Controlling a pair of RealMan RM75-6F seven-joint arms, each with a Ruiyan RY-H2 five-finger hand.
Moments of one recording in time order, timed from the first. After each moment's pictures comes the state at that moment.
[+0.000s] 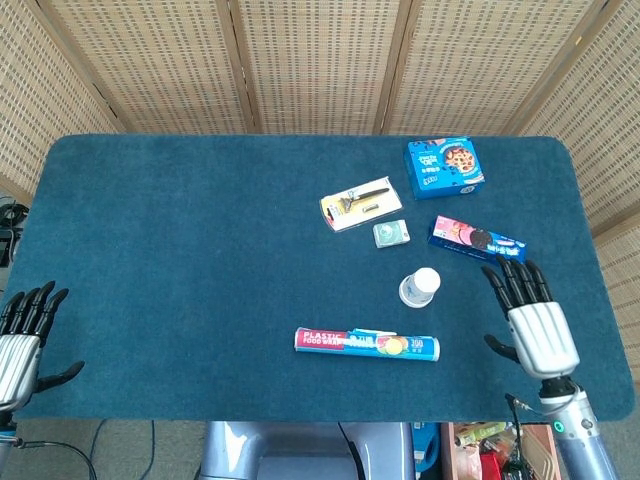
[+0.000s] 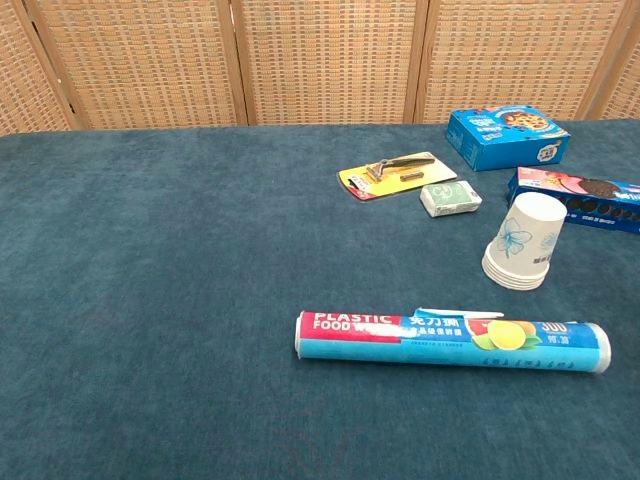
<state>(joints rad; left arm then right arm) -0.04 -1.12 -0.01 -1.71 1.57 1.53 0.11 0.22 -1.15 0.15 -1.79 -1.55 1.38 -0.31</state>
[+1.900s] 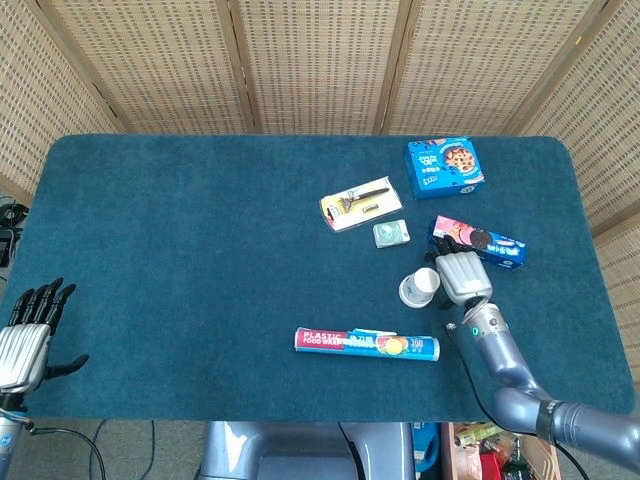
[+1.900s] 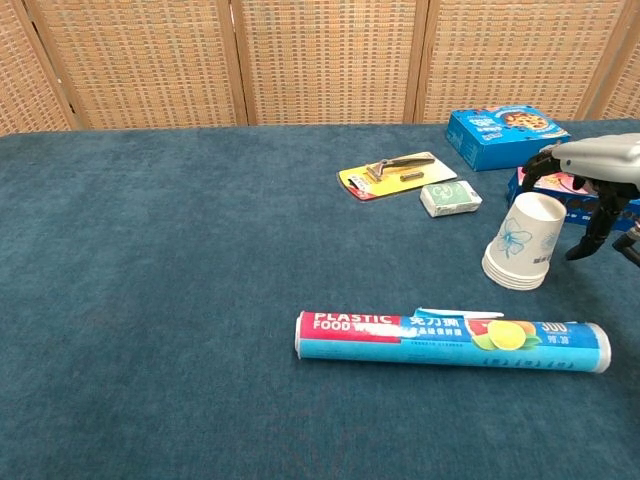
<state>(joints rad) -0.10 -1.17 -0.03 -1.62 1.46 1.41 0.10 0.71 -1.37 0.16 -1.52 -0.81 0.92 -0.56</state>
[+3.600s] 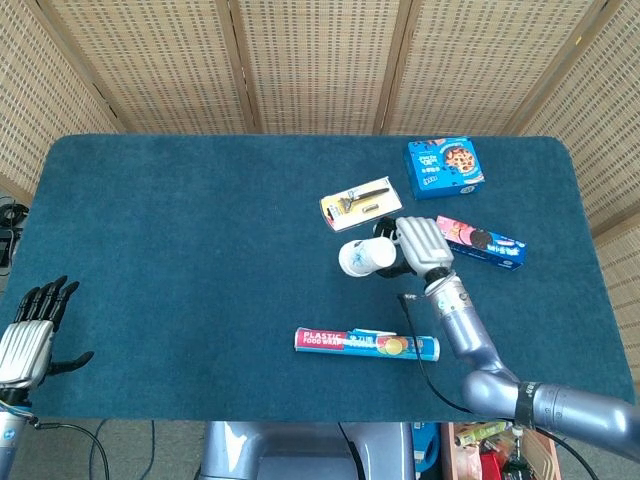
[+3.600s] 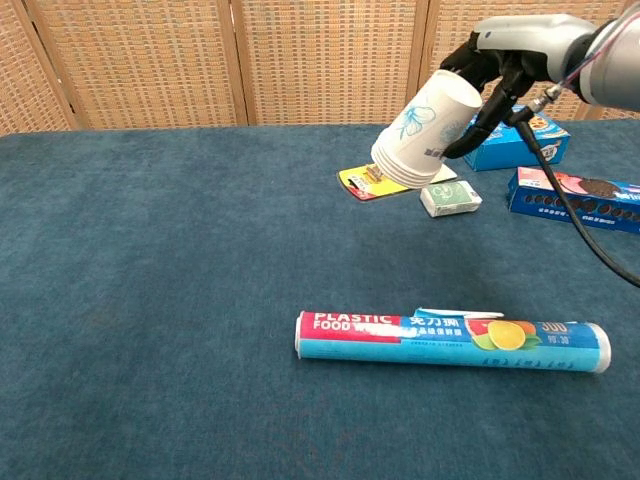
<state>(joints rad) -0.12 -1.19 -0.04 -1.58 1.44 1.39 0.03 0.83 -1.36 0.38 -1.71 -0.72 0.97 -0.37</state>
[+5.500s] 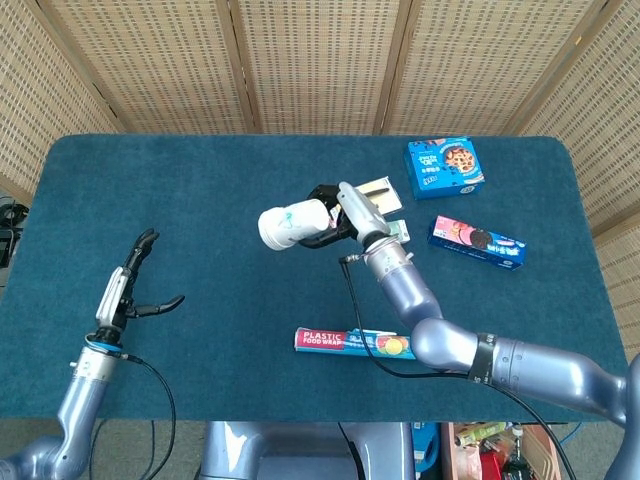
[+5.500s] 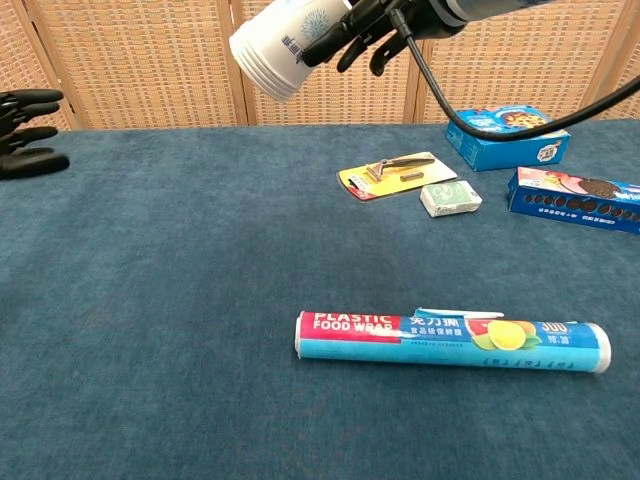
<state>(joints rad) -0.35 -1.46 -0.25 -1.55 1.34 1.18 -0.84 1.12 -1.36 0.58 -1.67 -0.21 0.81 -0.17</state>
